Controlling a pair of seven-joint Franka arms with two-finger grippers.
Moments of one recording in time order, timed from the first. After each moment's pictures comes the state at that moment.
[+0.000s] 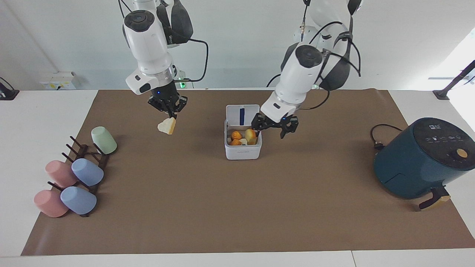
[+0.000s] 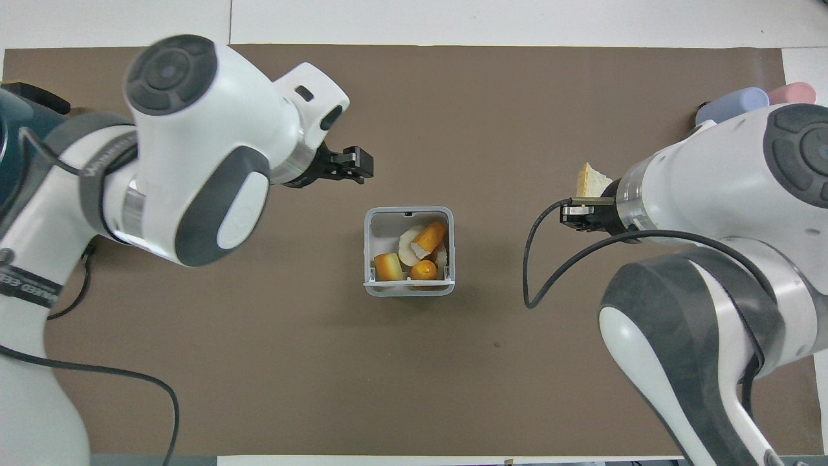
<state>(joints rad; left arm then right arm) -0.39 0.26 -0.08 -1.51 -0.12 1.85 -0.39 0.19 -0.05 0.09 -1.87 0.05 1.86 0.37</state>
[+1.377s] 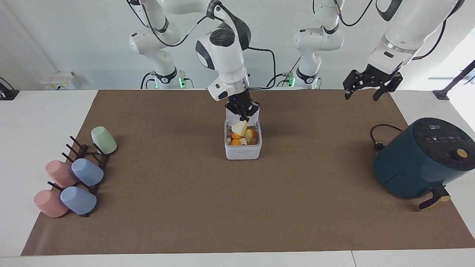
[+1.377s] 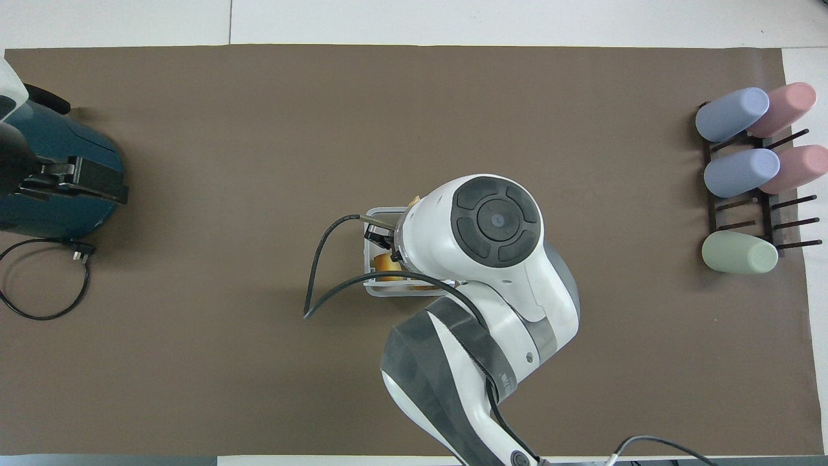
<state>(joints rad) -0.09 0.03 -0.07 -1.47 -0.02 1.48 -0.02 0.54 0.18 0.10 -1.76 0.19 2.11 0.92</state>
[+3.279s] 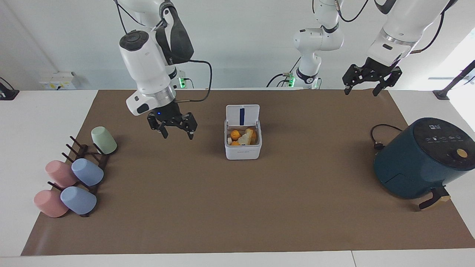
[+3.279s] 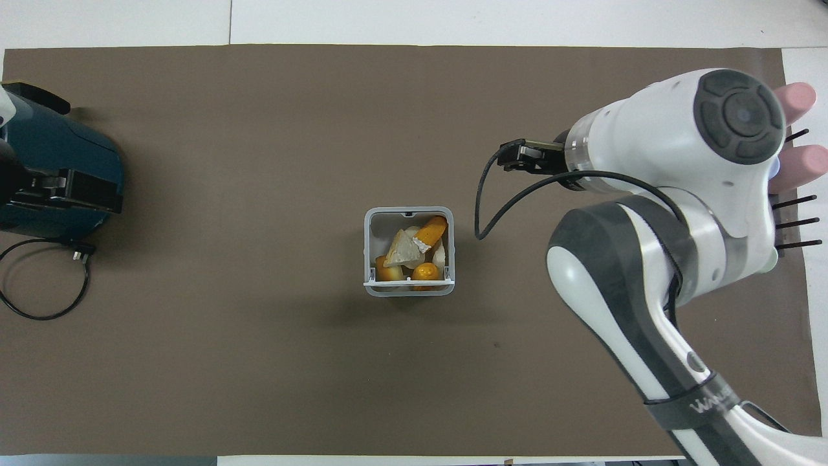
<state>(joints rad) -0.08 -0.03 -0.07 -1.52 -0.02 1.49 -0.02 0.13 0.08 0.08 -1.76 0.09 2.00 0.36</state>
